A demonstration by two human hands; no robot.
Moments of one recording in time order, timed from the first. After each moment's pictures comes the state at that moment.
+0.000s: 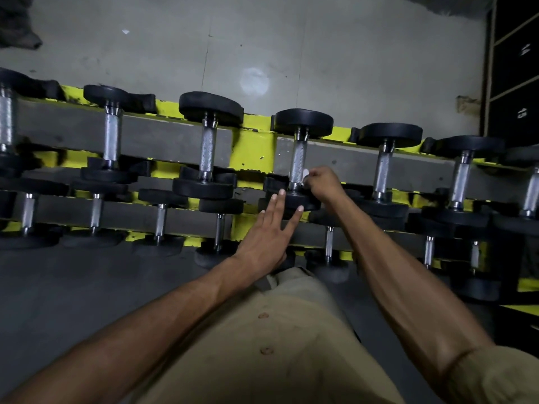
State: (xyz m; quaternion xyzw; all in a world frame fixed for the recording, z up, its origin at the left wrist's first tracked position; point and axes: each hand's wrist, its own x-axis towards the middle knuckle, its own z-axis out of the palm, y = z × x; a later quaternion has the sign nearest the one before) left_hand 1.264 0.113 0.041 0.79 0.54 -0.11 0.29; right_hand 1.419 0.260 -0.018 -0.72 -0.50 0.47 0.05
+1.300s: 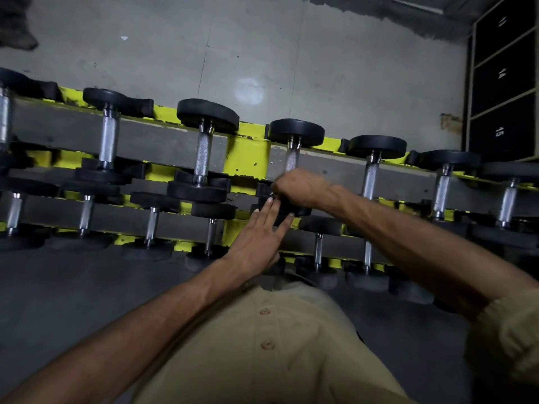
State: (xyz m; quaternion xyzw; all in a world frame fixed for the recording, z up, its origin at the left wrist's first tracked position) left_hand 1.263 0.114 0.037 0.80 0.53 -0.08 0.27; right_hand 1.385 0.276 0.047 -0.27 -0.93 0.13 -0.23
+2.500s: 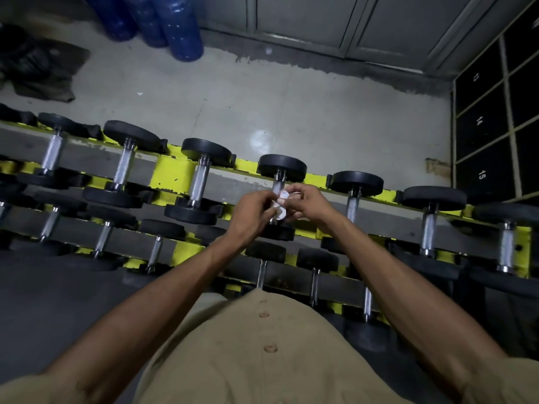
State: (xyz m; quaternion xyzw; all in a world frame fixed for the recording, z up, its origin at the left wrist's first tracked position) left_hand 1.506 0.222 0.068 0.59 0.69 0.26 0.33; right_hand 1.671 0.300 0.077 -0.51 -0.53 0.66 0.14
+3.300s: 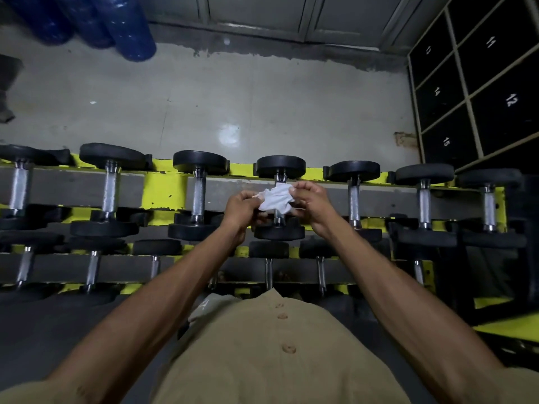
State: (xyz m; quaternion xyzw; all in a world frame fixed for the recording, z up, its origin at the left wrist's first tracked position) left_hand 1.455 0.246 0.049 0.19 0.65 0.37 0.64; right_hand 1.633 0.280 0.071 -0.61 -0.30 0.66 0.32
